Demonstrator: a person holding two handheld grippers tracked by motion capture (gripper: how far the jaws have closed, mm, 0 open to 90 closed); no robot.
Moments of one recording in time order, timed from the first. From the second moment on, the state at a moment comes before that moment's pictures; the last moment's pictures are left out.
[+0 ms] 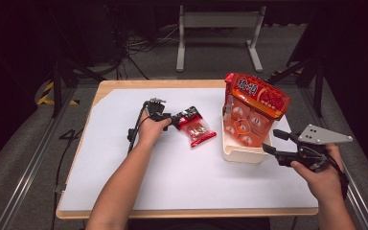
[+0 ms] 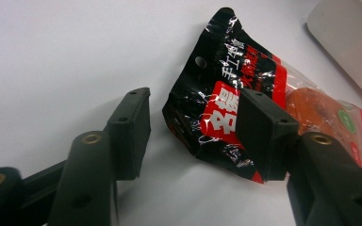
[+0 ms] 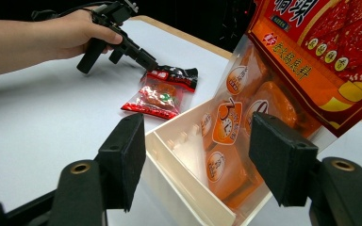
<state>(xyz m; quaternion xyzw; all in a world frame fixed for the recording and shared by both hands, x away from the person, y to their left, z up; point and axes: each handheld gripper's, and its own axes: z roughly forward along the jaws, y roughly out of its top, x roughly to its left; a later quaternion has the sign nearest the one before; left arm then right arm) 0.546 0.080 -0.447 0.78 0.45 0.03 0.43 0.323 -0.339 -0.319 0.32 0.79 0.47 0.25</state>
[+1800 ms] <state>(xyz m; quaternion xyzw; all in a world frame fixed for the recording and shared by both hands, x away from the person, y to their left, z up) 0.497 0.077 -0.381 0.75 0.35 0.05 0.56 0.327 -0.336 -0.324 0.32 0.79 0.46 0.25</state>
